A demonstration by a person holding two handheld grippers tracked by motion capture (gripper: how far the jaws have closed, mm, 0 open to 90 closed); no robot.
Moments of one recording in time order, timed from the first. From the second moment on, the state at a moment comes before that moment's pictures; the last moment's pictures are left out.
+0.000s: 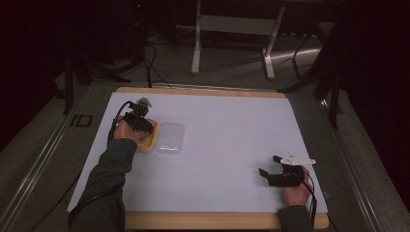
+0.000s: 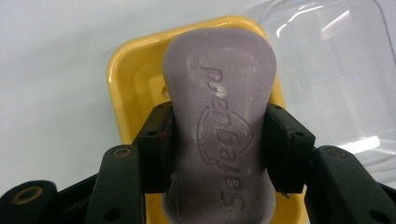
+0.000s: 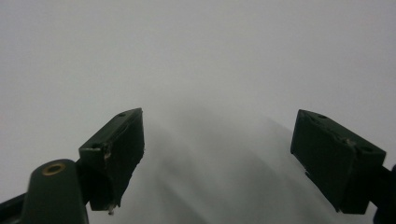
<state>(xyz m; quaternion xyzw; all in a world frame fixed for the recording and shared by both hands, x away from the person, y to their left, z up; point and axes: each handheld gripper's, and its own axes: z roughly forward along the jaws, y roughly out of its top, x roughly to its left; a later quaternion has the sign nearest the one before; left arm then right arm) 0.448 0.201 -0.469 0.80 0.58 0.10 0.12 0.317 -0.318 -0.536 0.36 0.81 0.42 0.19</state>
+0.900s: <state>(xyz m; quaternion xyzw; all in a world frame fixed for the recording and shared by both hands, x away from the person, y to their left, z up) 0.447 0.210 -0.484 0.79 0.59 0.09 0.12 0.317 -0.318 -0.536 0.36 0.81 0.41 0.19</state>
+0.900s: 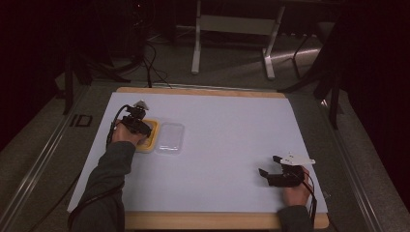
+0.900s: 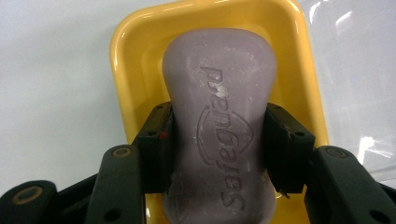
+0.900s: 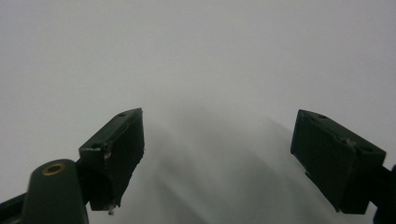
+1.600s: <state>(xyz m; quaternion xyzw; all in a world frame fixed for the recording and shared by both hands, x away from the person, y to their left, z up) 0.448 0.210 -0.491 0.79 0.59 0.08 0.12 0.317 -0.317 -0.536 0.36 0.81 0.41 0.19</state>
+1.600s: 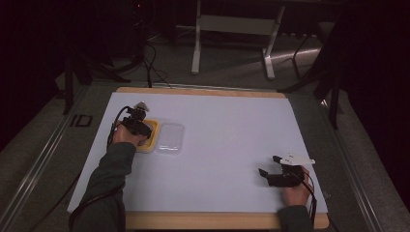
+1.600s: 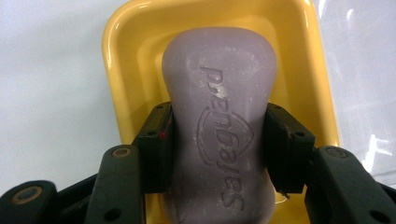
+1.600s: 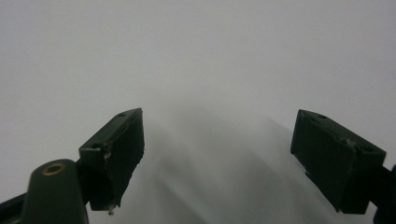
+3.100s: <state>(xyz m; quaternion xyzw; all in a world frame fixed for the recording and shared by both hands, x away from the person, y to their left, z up) 0.443 0.211 -0.480 0.80 0.58 0.10 0.14 0.317 -0.316 -0.536 0.36 0.82 0.41 0.20</state>
